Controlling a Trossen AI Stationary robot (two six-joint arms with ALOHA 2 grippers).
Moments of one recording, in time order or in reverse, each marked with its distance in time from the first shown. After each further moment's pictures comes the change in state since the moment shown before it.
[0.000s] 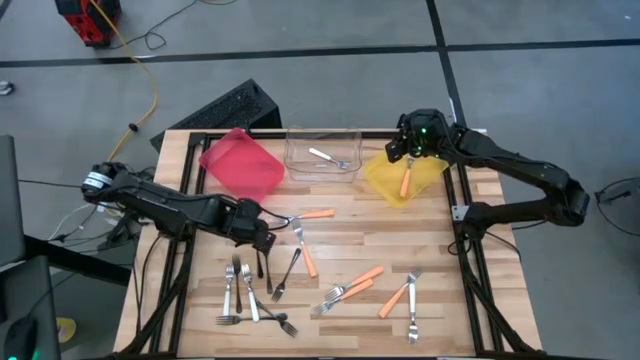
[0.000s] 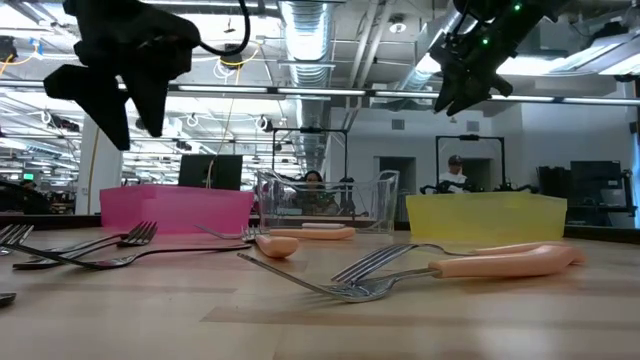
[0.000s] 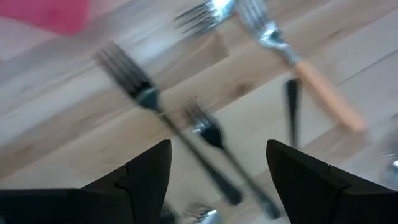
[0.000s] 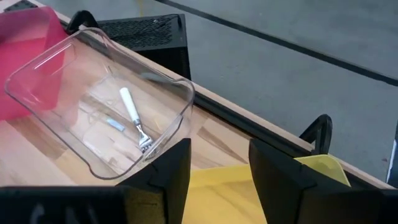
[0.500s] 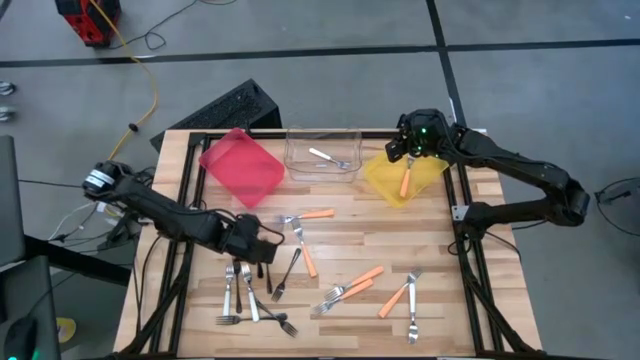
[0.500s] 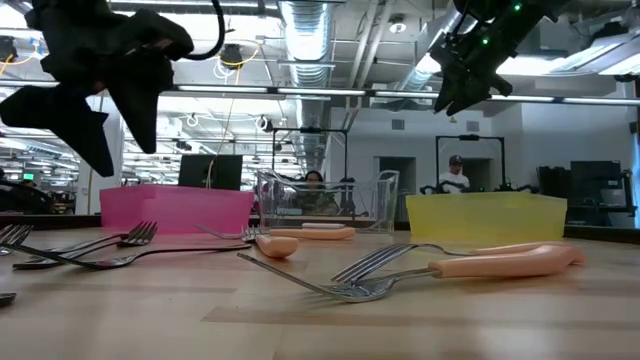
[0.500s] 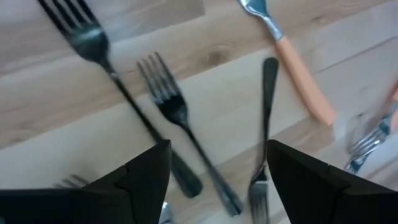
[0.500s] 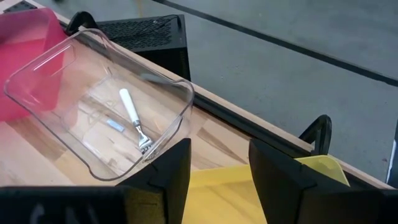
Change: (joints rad) left arm -0.128 0.012 -0.140 0.255 -0.024 -0.273; right arm 0.000 0.000 0.000 0.003 0.001 -0.001
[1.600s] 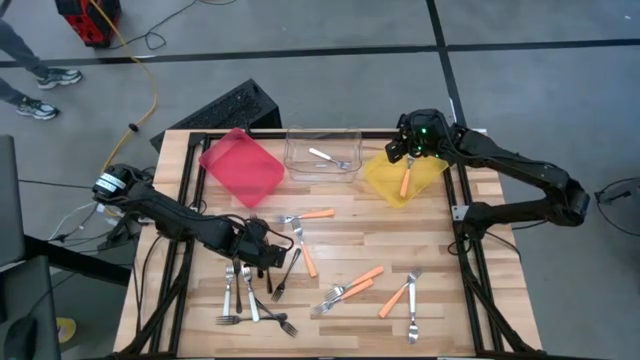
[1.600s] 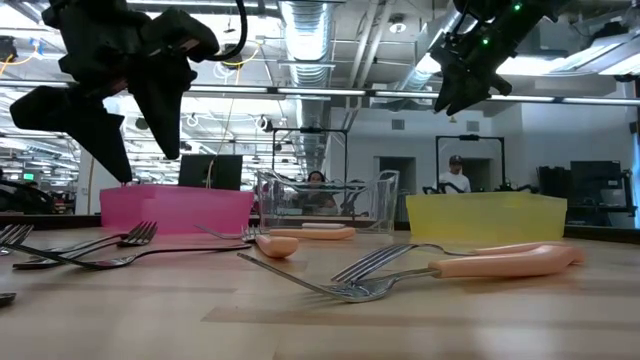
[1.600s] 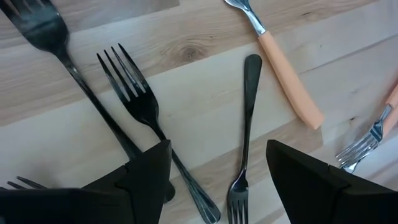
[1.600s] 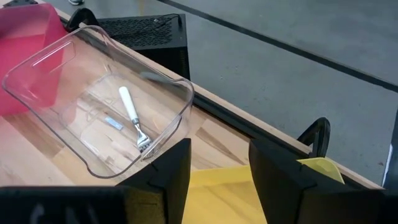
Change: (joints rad) left arm -0.006 0.118 0.081 0.021 -0.001 -0.023; right arm -0.002 0.000 0.000 0.000 0.000 -0.025
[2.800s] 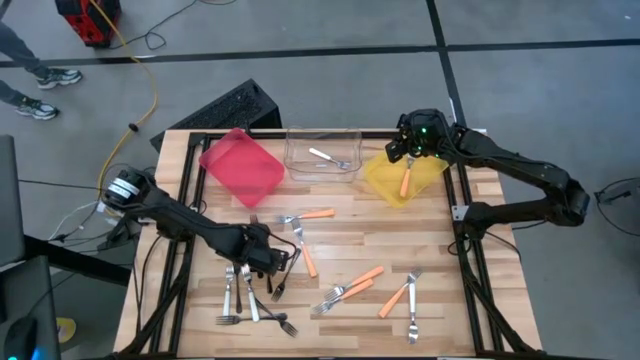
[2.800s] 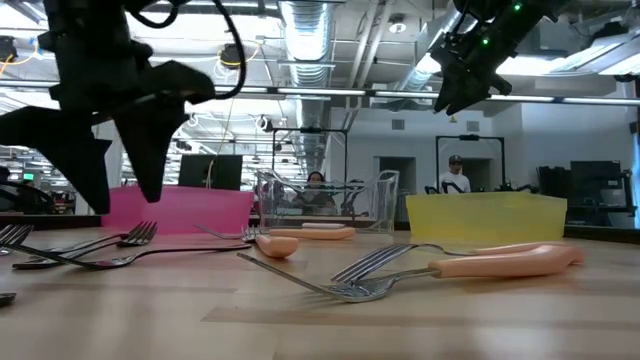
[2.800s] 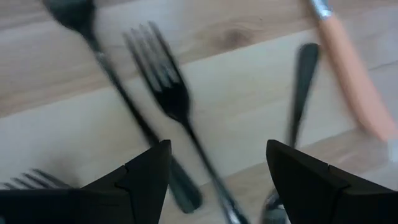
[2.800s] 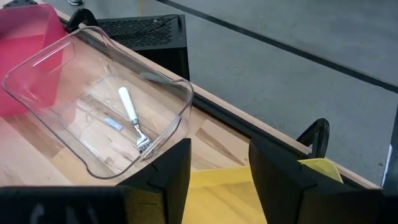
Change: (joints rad) left arm -0.010 0.134 0.037 -0.058 0.023 -0.054; right arm 0.000 0.000 0.001 0.001 0.000 -0.002
